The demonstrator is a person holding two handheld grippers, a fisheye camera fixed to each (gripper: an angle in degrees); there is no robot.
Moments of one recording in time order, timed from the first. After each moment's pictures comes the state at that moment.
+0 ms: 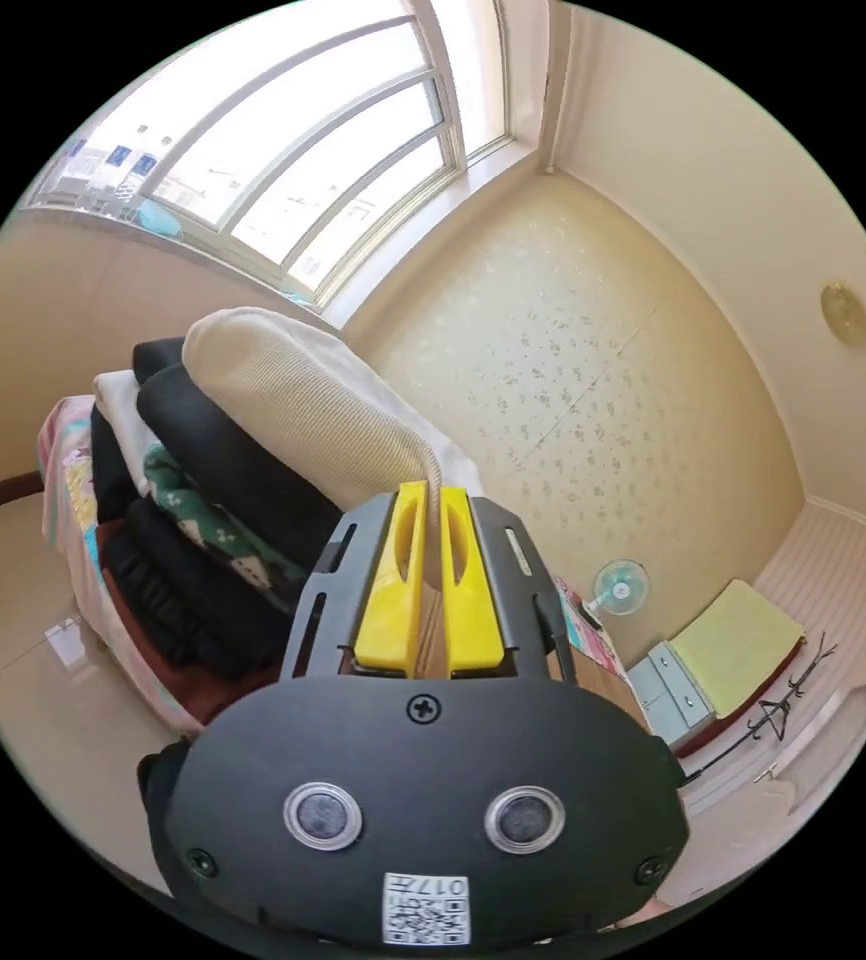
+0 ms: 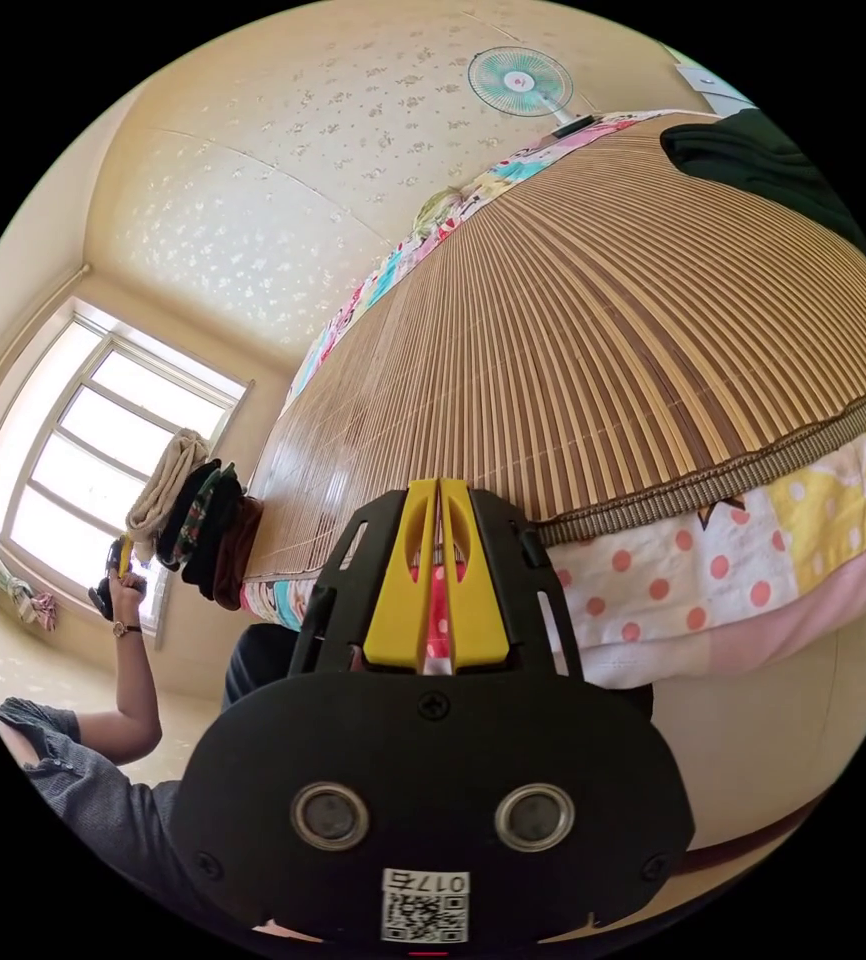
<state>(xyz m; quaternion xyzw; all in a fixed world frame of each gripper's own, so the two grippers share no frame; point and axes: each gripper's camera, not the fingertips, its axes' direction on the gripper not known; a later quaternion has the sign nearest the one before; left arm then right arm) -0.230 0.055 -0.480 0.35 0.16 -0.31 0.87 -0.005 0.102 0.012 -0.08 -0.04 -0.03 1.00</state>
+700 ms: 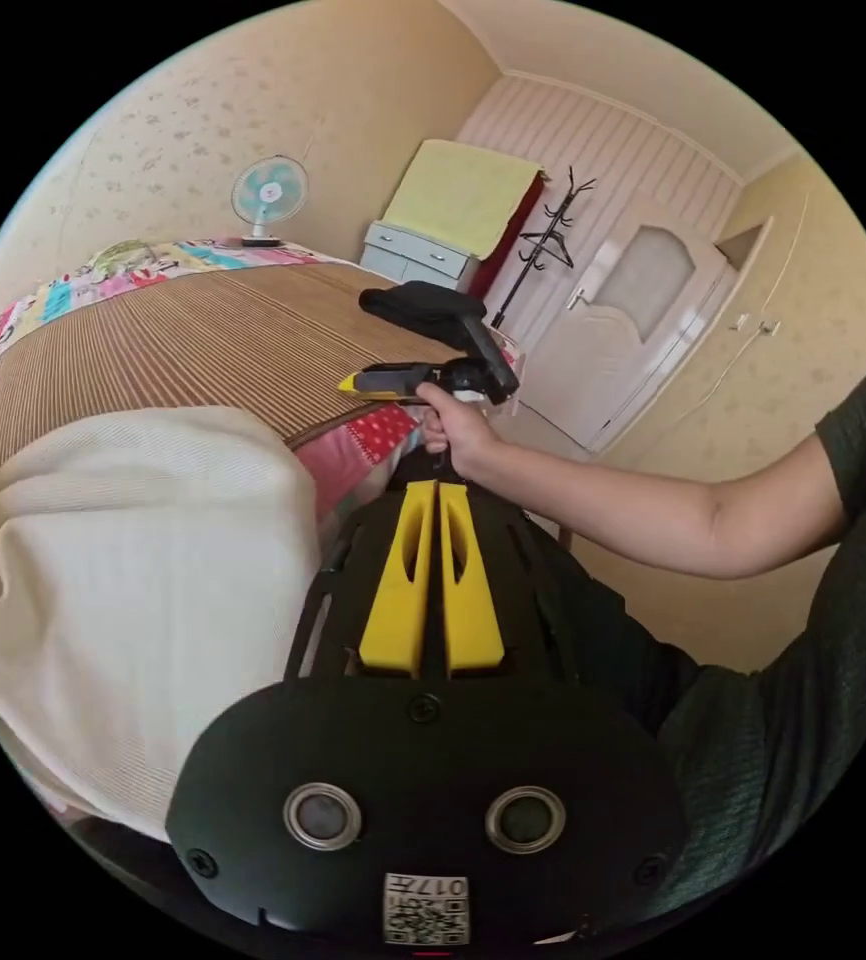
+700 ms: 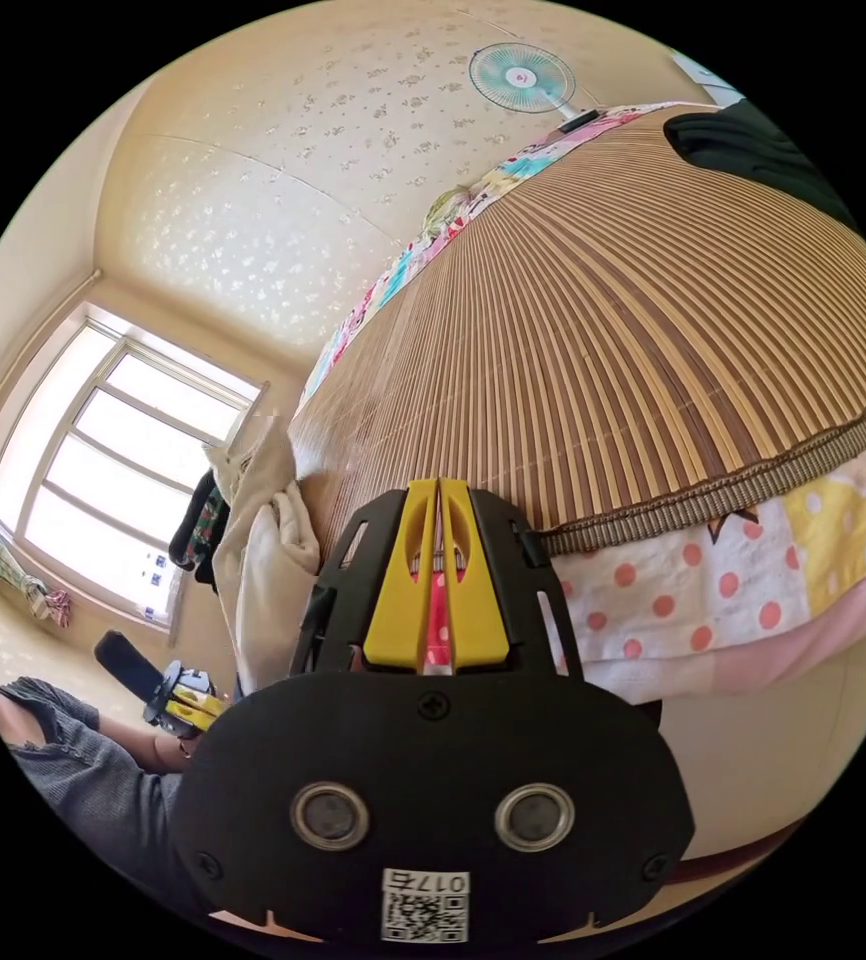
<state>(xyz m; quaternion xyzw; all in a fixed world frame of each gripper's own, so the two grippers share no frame) 0.258 0.042 -0.287 0.03 0.34 0.22 0.91 0.027 0.116 0.038 -0.08 -0.07 -0.03 0.99</state>
